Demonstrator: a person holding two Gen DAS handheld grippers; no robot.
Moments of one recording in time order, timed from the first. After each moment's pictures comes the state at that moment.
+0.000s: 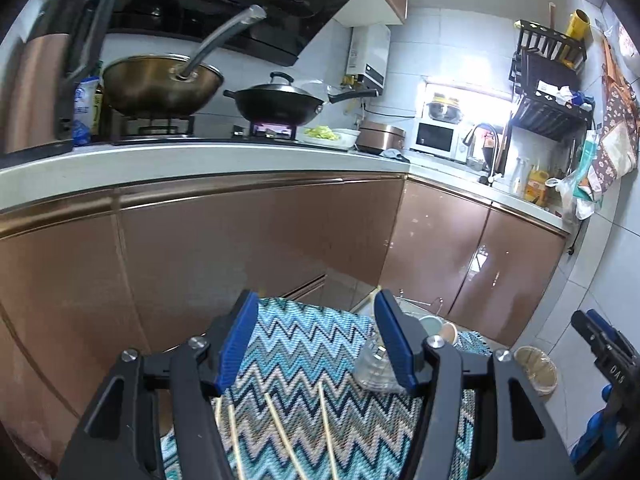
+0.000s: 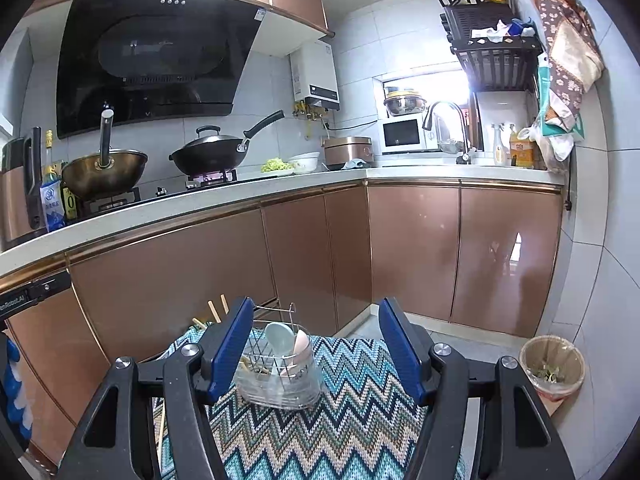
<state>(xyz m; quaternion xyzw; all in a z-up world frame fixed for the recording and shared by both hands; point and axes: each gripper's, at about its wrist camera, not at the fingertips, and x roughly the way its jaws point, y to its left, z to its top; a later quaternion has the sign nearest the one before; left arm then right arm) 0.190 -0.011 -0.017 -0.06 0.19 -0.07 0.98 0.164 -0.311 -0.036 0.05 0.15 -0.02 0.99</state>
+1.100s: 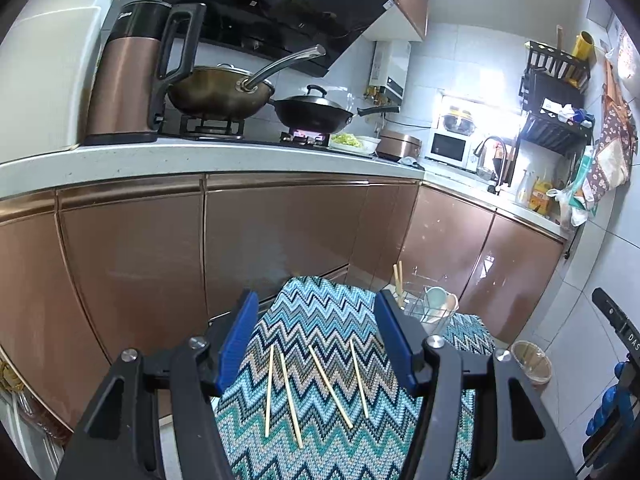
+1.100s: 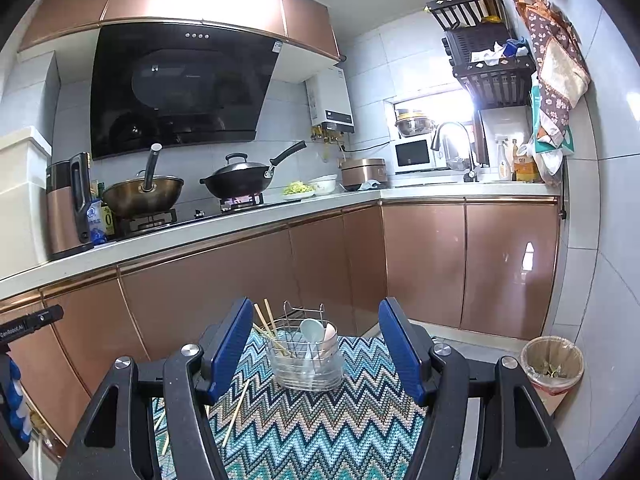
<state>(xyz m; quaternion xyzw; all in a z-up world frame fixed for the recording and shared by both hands) 0.074 0.059 -0.005 -0.08 0.19 -0.04 0.98 0.060 -0.296 -0.005 0.06 0.11 0.02 0.99</state>
